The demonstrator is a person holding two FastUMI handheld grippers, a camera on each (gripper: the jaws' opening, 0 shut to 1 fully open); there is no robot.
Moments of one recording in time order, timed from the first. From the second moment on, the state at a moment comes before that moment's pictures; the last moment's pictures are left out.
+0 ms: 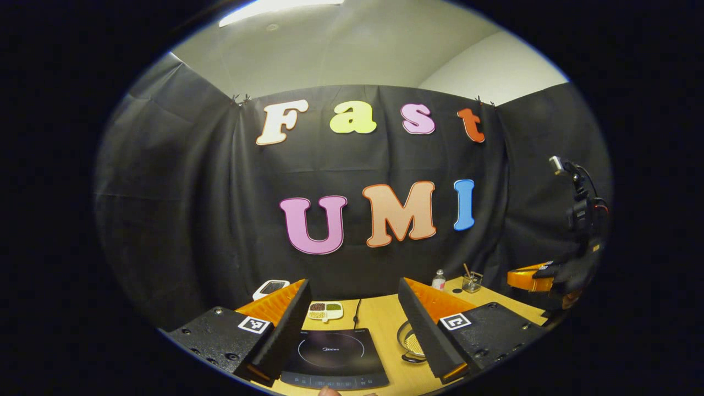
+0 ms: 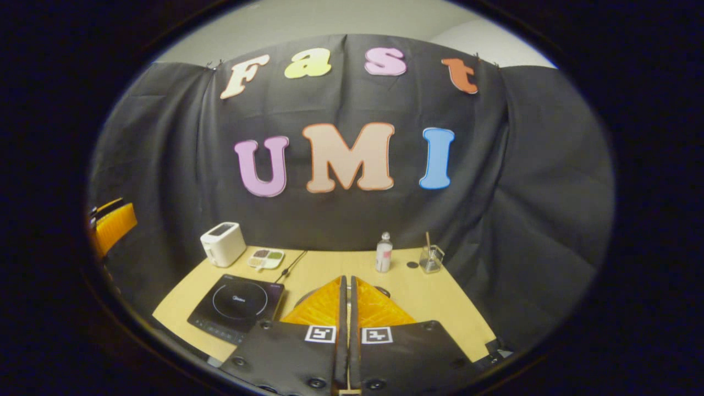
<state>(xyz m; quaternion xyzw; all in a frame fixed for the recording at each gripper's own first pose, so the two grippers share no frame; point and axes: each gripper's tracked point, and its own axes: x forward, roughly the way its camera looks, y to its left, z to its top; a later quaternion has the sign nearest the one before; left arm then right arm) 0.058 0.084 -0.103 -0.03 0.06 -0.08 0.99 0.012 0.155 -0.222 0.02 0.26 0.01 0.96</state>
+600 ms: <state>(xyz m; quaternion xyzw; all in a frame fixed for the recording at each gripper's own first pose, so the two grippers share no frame) 0.112 0.074 -0.137 -0.06 0.12 -0.02 0.99 0.009 0.170 -0.369 0.07 0.40 0.07 0.91</state>
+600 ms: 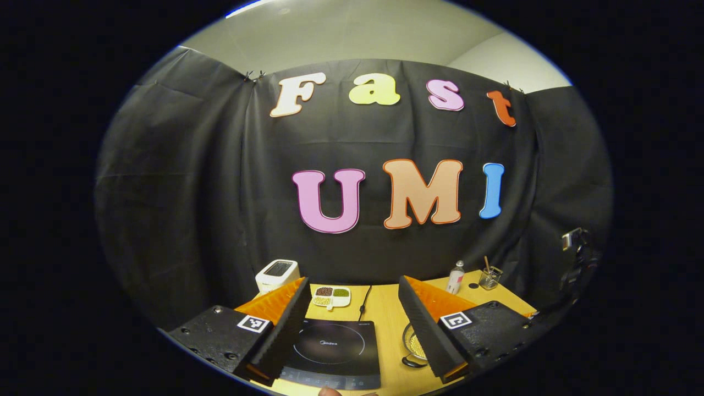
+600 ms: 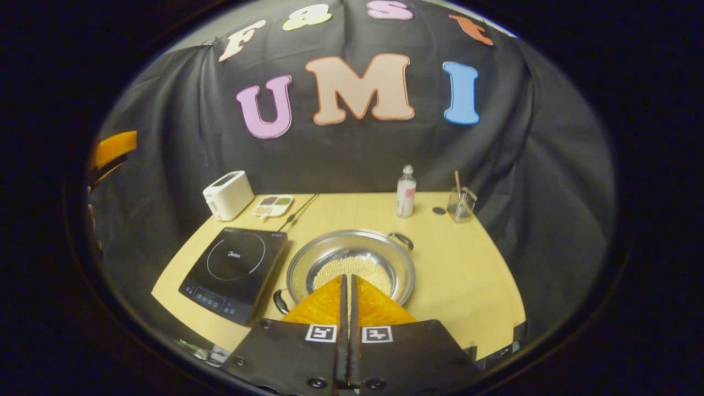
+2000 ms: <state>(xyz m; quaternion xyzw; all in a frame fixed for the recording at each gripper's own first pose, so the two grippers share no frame) 0.170 0.118 -0.235 -0.10 0.15 -0.19 0.97 -0.061 0.250 -0.536 0.07 0.61 -0.10 0.78</state>
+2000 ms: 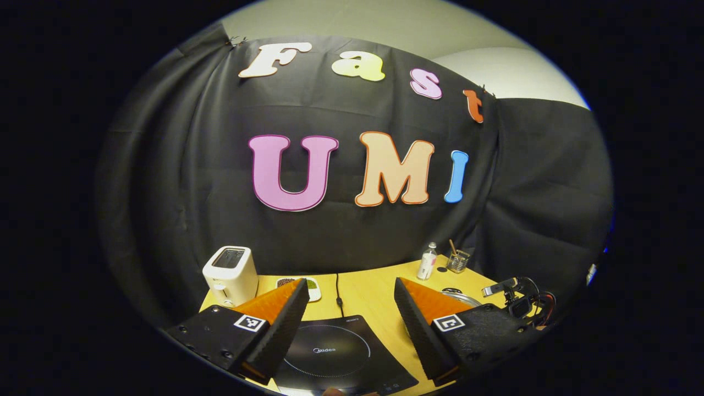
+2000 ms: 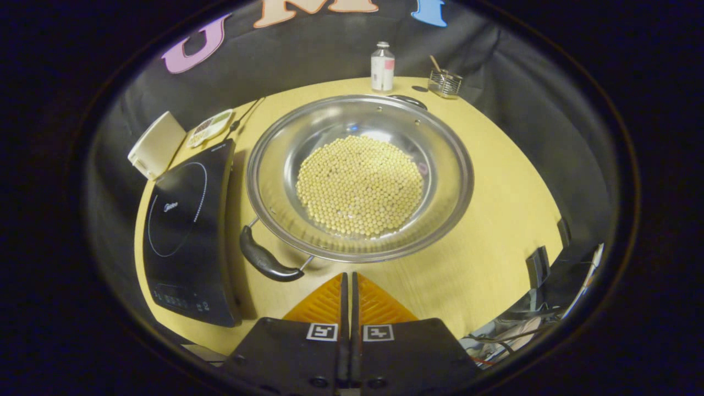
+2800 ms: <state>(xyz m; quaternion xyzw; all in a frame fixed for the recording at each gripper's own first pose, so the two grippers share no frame) 0.171 0.144 -0.257 -0.11 0.16 -0.17 0.97 -0.037 0.289 -0.541 0.13 0.61 -0.11 0.77</state>
